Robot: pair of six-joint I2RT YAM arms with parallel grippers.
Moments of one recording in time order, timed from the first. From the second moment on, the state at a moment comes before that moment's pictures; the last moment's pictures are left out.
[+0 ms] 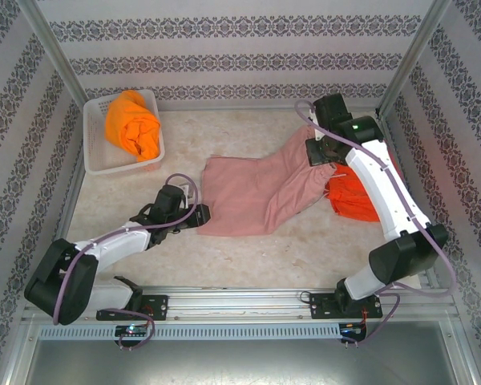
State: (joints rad) left arm -0.44 1.29 0.51 0.02 0.22 -0.63; right arm 0.29 1.55 1.70 -1.23 0.17 0.07
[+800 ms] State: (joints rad) left arm -0.44 1.47 0.44 0.21 0.28 -0.66; right arm 0.58 1.87 1.95 -1.26 0.11 0.24
